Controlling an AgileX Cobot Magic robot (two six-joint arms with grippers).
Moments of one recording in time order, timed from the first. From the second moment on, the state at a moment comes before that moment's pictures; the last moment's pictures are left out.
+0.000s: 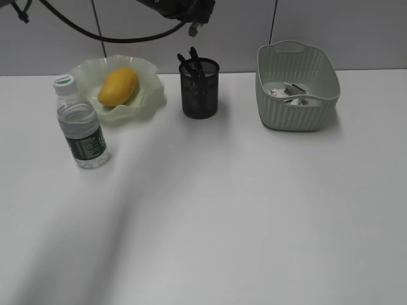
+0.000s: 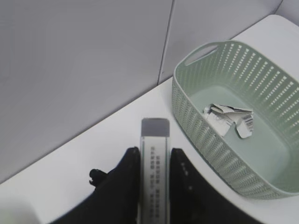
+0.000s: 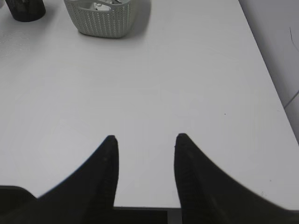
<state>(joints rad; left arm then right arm) -0.45 2.32 -2.25 -0.43 0.66 0.41 0.07 -0.01 -0.51 -0.01 1.06 -0.03</state>
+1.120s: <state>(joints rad) -0.50 2.43 -2.18 -0.24 0.52 0.41 0.07 -0.01 -0.51 -0.01 1.06 -0.03</state>
